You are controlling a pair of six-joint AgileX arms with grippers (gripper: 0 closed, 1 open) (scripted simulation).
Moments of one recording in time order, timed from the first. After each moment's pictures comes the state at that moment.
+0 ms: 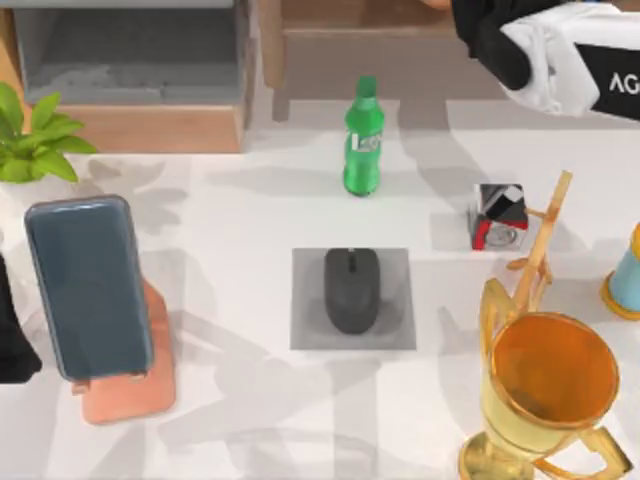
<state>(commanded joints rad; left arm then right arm) 0.00 0.00 0.00 0.00 0.00 0.00 0.44 2.14 1.61 0.48 0.48 0.03</state>
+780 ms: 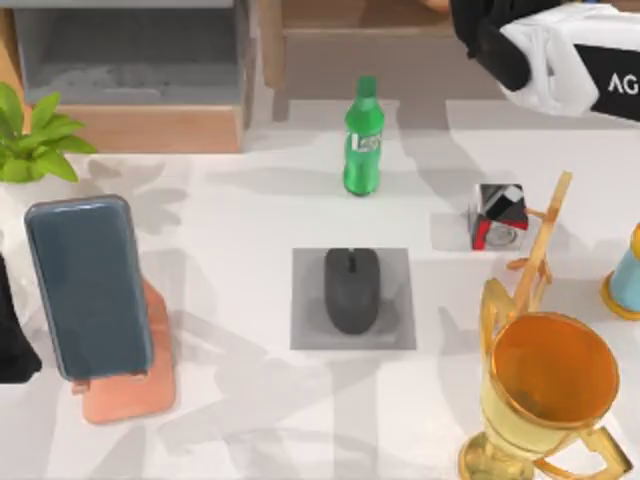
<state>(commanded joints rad) 0.00 0.00 0.00 0.00 0.00 0.00 0.44 2.14 1.61 0.48 0.48 0.03</state>
